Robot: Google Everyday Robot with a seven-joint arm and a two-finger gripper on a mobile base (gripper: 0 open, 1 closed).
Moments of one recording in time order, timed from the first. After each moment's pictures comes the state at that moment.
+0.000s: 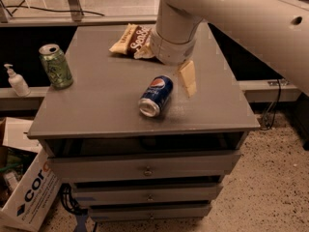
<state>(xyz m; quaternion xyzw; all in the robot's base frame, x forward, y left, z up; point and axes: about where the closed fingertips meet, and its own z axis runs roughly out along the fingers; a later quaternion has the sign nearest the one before) 0.582 -0.039 0.887 -0.92 0.36 -0.10 0.11</state>
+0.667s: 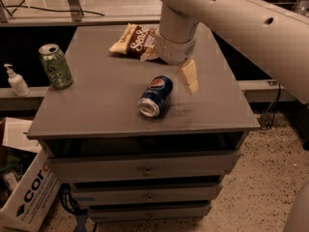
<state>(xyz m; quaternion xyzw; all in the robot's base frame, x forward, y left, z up) 0.611 -0.049 0.864 -0.92 0.37 -0.07 0.08</state>
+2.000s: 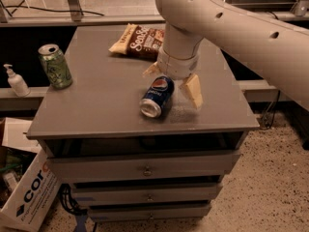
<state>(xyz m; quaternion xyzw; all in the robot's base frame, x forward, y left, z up) 0.584 -0.056 0.832 -0.94 0.34 -0.05 0.07</state>
